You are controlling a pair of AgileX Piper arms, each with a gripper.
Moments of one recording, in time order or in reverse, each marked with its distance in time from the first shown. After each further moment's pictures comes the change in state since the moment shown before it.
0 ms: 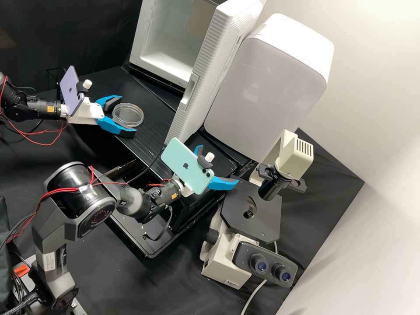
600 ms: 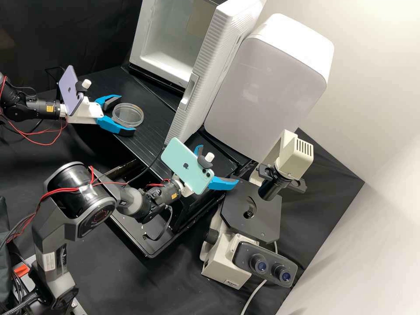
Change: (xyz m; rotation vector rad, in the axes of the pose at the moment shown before) left arm -0.003 0.000 0.000 0.001 0.008 0.006; right arm 0.000 0.000 0.000 0.000 0.000 0.000
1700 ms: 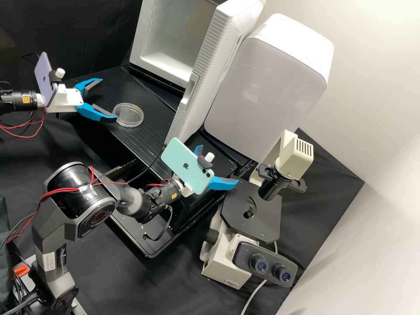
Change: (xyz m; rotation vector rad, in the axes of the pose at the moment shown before) left arm -0.045 0.005 -0.020 0.073 0.062 0.099; right arm 0.000 0.000 0.000 0.000 0.000 0.000
